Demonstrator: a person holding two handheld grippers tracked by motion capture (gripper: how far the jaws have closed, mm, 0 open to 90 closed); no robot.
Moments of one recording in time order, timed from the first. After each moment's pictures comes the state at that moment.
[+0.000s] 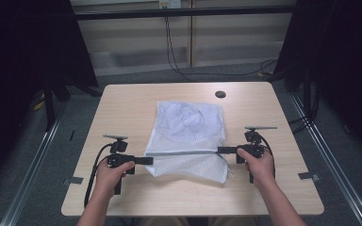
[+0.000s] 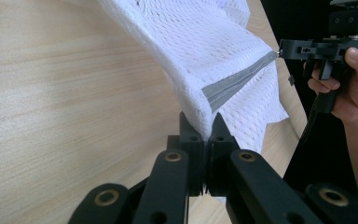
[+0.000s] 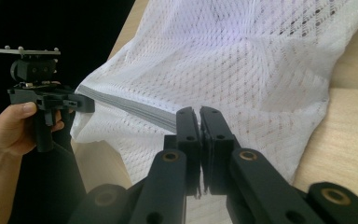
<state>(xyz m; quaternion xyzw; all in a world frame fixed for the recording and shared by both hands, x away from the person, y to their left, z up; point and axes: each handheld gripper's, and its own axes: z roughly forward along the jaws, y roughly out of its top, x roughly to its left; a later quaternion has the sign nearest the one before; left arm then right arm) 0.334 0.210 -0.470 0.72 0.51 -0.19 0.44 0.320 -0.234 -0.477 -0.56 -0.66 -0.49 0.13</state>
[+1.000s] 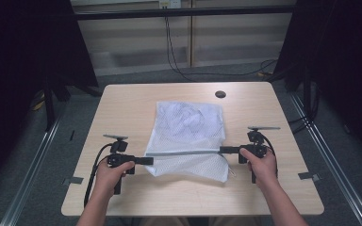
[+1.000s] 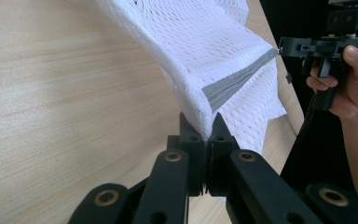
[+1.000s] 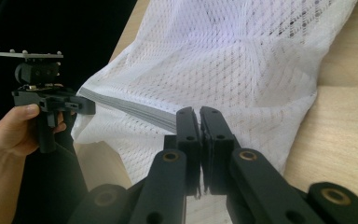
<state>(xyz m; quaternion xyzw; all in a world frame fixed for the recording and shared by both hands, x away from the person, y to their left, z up) 0.335 0.210 -0.470 0.72 0.50 -0.19 0.44 0.318 -0.241 -0.477 -0.56 -0.65 -0.50 0.14</state>
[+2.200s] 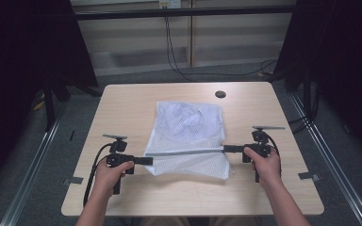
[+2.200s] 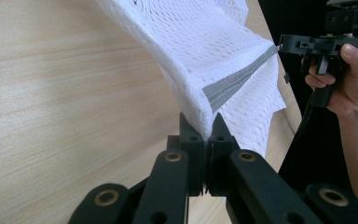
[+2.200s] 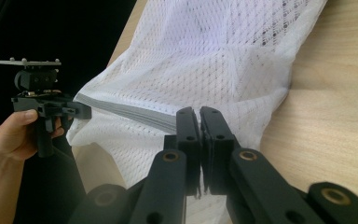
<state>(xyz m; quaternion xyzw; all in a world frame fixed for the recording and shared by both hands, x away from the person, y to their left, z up) 0.335 0.212 -0.469 0.72 0.50 -0.20 0.44 0.318 -0.253 -0.476 -0.57 -0.64 -0.50 0.13</state>
